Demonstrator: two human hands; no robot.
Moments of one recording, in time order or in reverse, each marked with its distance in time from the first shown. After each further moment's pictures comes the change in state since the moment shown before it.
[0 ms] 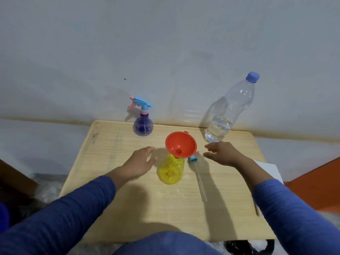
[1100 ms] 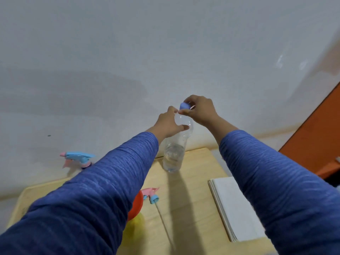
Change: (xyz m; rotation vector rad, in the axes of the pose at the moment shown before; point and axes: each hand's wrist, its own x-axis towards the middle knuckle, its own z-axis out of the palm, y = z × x) left_hand 0.171 0.289 -0.033 -0.045 0.034 0.324; right_hand 0.043 0.050 -0.192 0.266 0.714 0.023
